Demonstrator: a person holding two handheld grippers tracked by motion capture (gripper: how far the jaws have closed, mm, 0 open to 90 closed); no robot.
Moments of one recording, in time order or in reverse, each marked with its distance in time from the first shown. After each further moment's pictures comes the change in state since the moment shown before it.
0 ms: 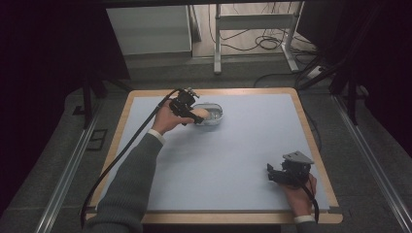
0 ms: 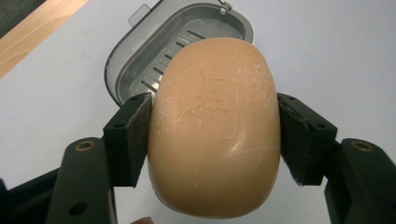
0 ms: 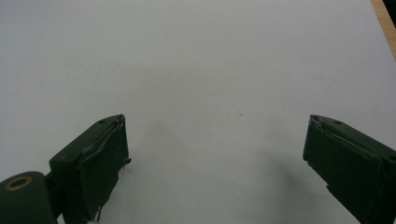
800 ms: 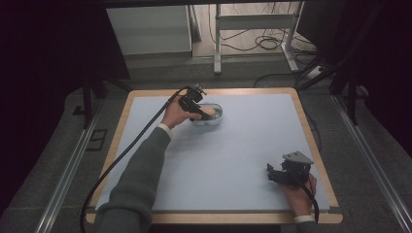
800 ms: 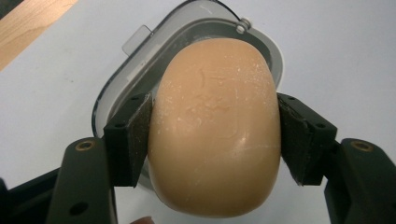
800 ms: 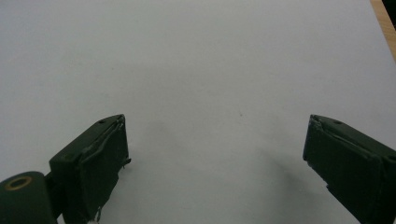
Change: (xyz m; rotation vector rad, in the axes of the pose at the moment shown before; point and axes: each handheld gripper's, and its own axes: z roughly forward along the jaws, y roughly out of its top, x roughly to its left) left arm 0.022 0.023 0.043 0.035 -0.046 0.013; right arm 0.000 0.000 0.000 0.000 -0.002 -0.003
